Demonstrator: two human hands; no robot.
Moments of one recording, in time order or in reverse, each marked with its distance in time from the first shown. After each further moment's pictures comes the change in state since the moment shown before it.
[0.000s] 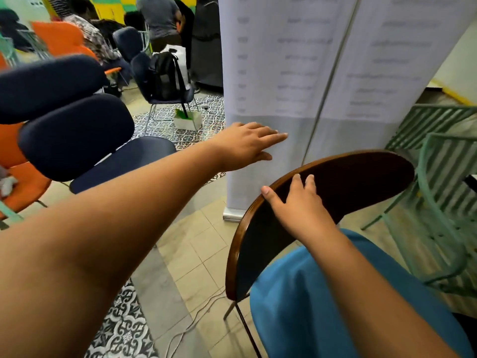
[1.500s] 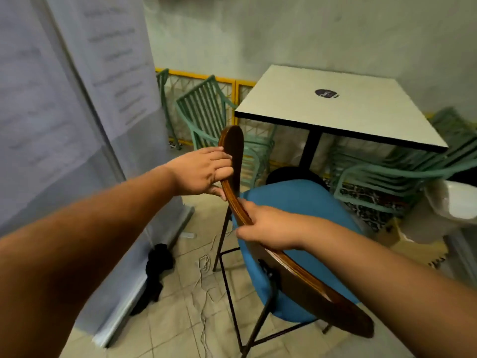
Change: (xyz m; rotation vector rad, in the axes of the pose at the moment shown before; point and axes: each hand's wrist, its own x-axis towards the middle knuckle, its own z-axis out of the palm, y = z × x) left_hand 0.234 0.008 0.111 -0.164 0.580 1.504; right_hand 0.059 -0.051 0.016 0.238 0.029 0.671
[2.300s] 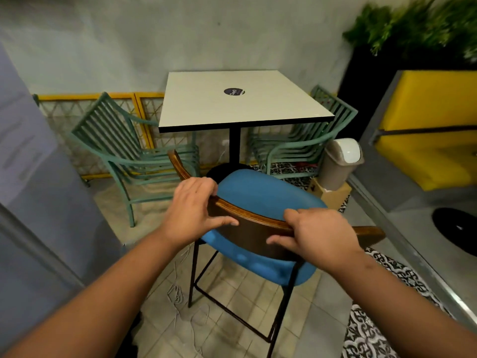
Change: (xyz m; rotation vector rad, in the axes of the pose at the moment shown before) left_hand 0.015 0.032 0.008 -0.590 0.322 -0.257; right_hand -0.064 0.005 0.052 -0.682 0.798 0.433
